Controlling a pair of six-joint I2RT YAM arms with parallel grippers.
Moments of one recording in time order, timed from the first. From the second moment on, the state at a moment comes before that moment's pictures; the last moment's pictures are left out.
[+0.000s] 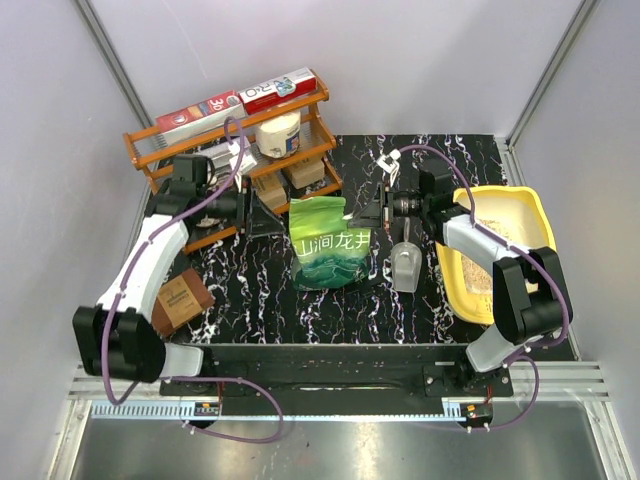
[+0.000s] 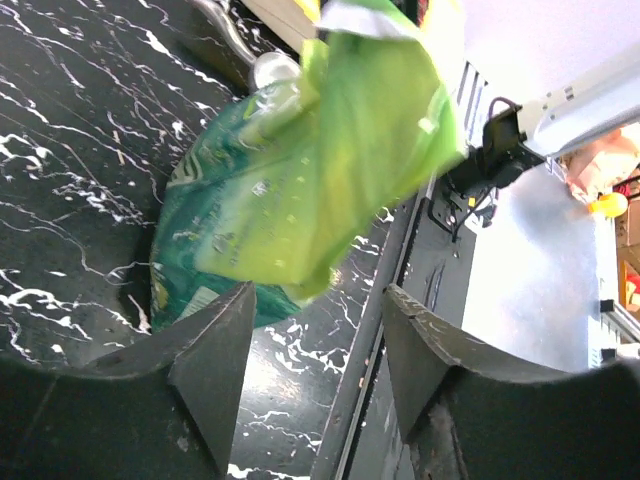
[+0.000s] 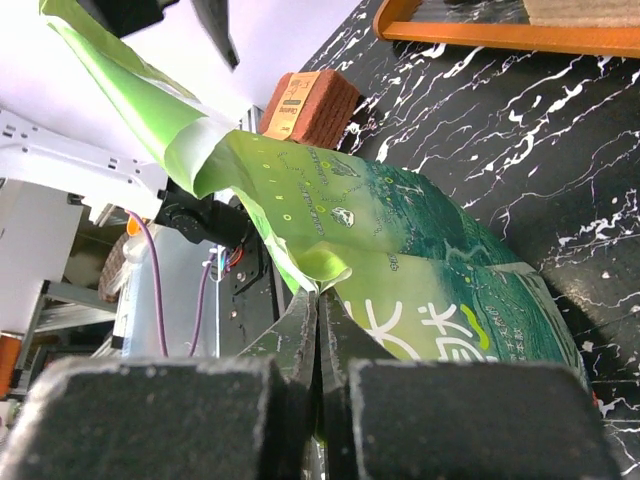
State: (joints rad) left arm -0.12 1.40 1.25 -0.62 1.14 0.12; right arm 0.29 1.60 1.00 0.29 -1.17 0.46
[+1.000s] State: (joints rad) left arm -0.25 1.38 0.94 0.01 1.01 -0.49; right arm 0.29 1.60 1.01 0.25 -1.16 0.59
